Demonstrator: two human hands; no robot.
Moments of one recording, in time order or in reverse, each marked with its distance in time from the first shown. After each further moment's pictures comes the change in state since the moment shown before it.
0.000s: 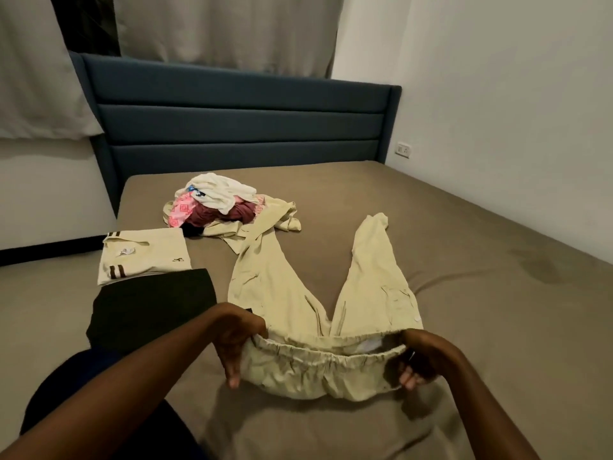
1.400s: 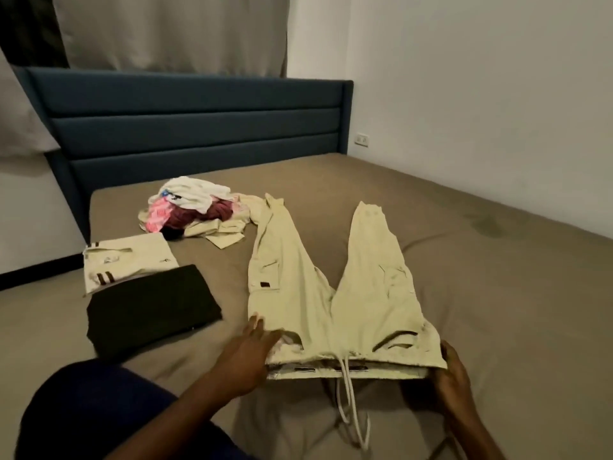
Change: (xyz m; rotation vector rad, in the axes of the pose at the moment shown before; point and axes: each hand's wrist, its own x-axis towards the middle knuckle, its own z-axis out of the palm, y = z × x) left_hand 0.017 -0.088 0.090 0.852 0.735 0.675; right_hand -0.040 0.193 0.122 0.635 0.759 -0.743
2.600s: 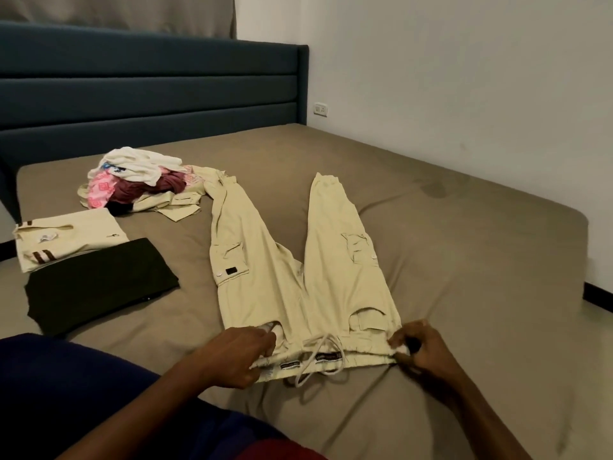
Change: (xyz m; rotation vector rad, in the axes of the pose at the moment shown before) left_hand -0.030 0.057 0.030 0.080 -0.086 0.532; right_hand -0.039 0.017 -0.097 -0.352 -0.264 -0.243
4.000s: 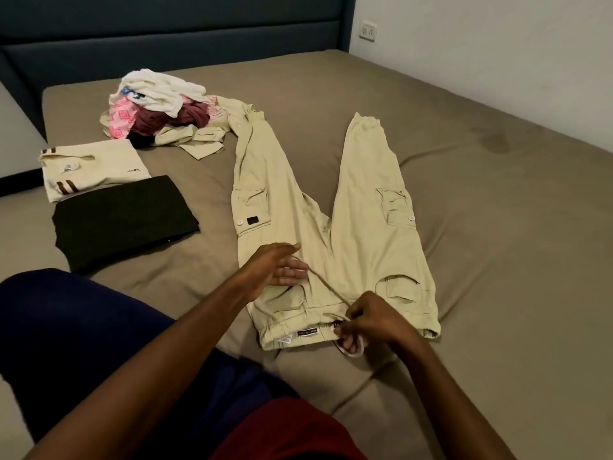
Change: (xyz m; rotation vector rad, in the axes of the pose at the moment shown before) left_hand 0.071 -0.021 -0.016 -1.772 0.279 -0.635; right_hand 0.035 -0.103 0.097 -0.024 -0.707 0.306
